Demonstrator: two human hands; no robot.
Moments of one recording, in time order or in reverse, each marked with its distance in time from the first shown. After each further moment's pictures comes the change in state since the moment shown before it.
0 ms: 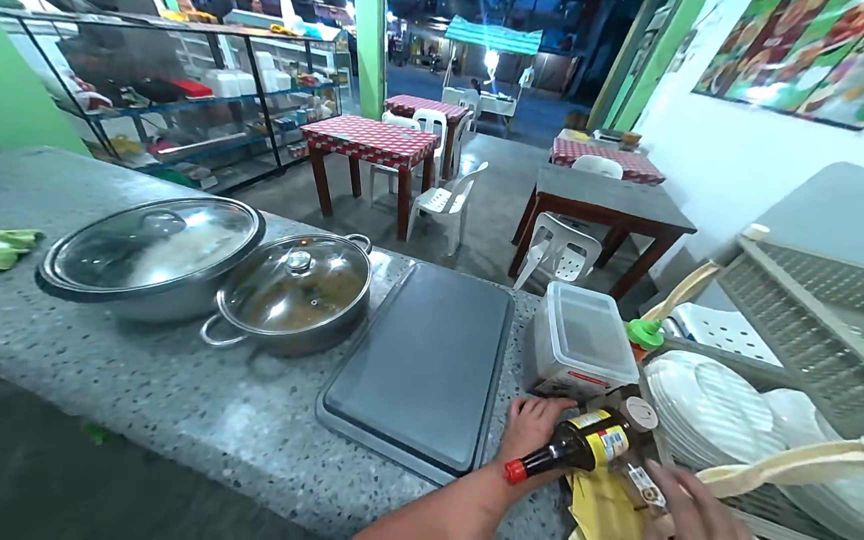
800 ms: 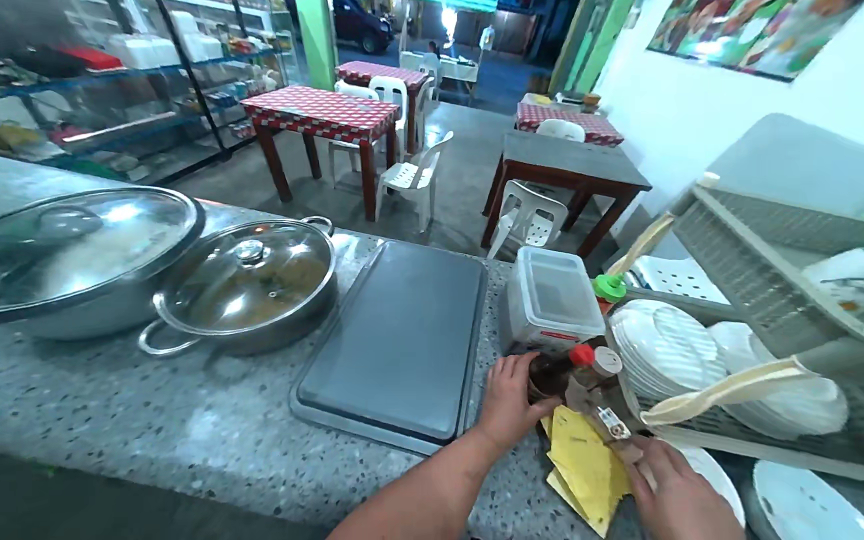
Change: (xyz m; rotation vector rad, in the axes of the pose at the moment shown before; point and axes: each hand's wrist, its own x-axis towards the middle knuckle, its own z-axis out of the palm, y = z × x) left_hand -0.002 0.015 -0.015 0.027 -0.020 -0.136; right_hand -0.011 0.023 0.009 -0.061 -0.237 0.334
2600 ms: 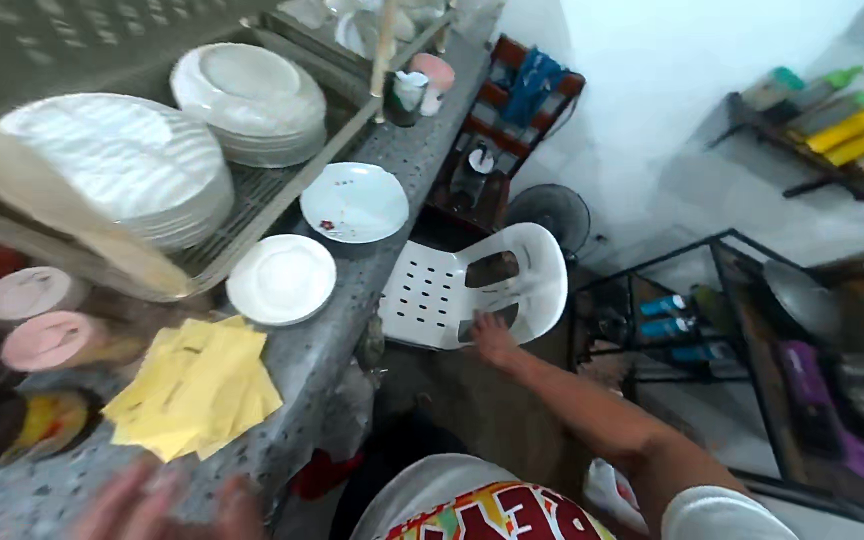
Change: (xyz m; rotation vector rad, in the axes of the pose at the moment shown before) left_hand -0.090 0.039 0.002 -0.349 -0.215 0.632; right_hand -0.266 0.190 0.140 0.151 -0.573 0.876
